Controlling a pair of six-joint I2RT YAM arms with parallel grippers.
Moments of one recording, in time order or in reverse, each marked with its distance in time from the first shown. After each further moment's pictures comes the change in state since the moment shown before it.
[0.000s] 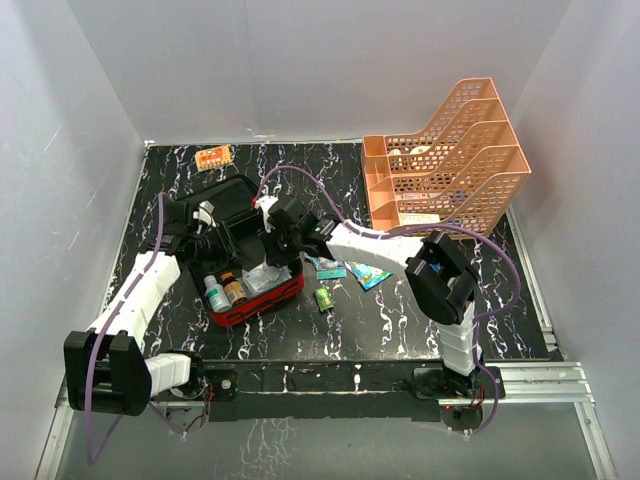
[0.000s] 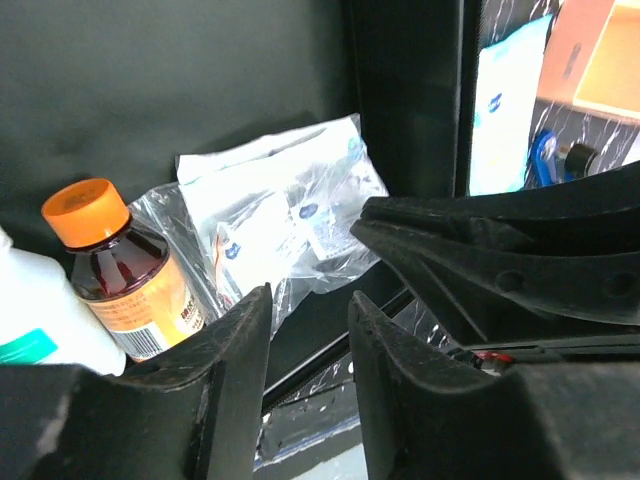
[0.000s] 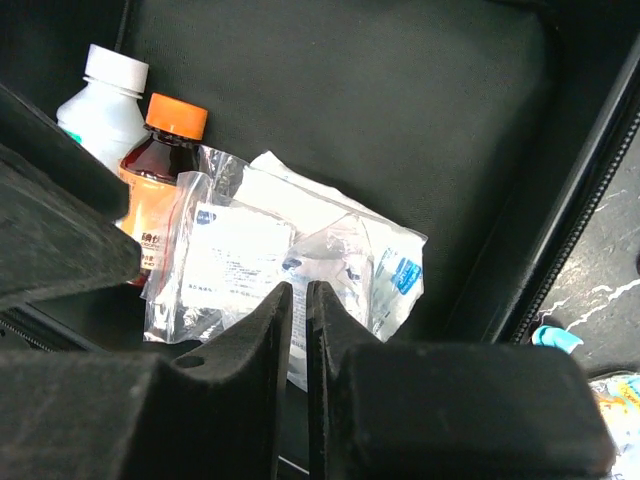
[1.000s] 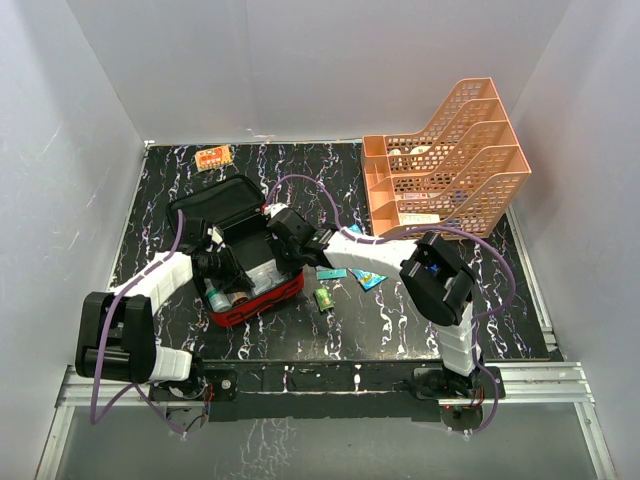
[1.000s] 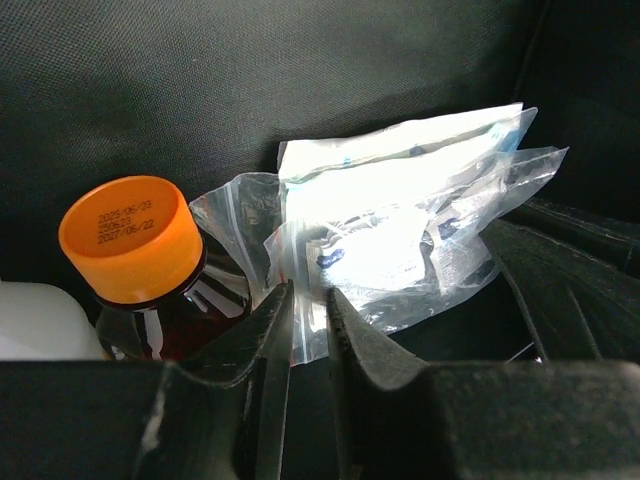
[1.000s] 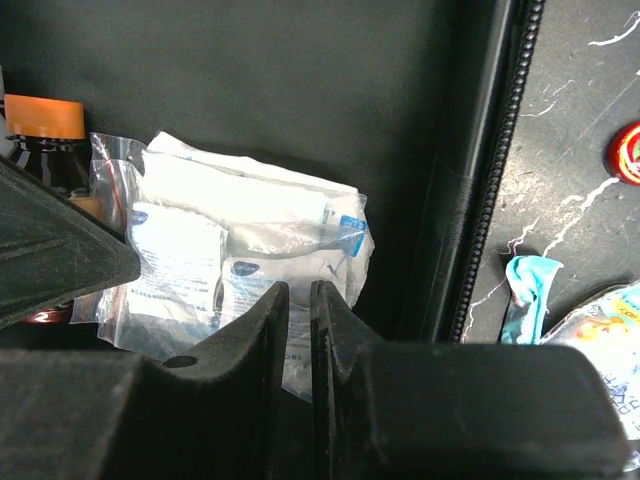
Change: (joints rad) left arm -0.016 0.181 -0.167 0.127 0.019 -0.036; right arm 0.026 0.009 -0.063 -0.030 0.210 0.148
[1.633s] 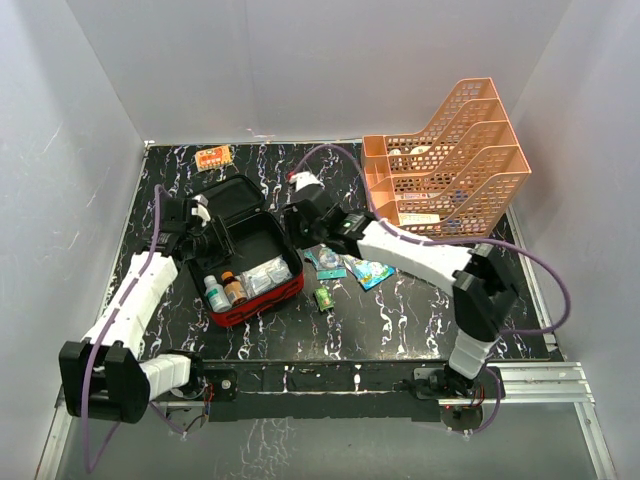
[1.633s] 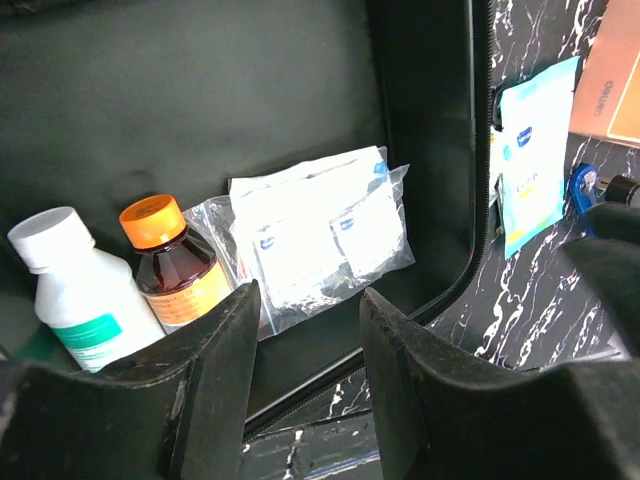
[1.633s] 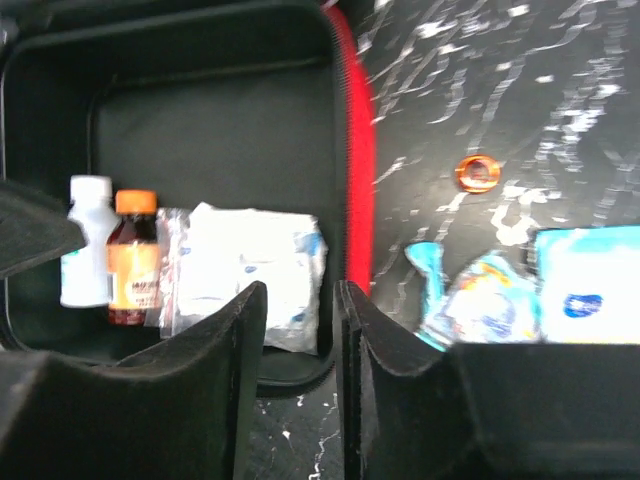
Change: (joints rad) left arm -0.003 -0.183 0.208 -0.181 -0.132 0.076; right arm -0.047 -0.214 -0.027 -0.022 0.063 0.061
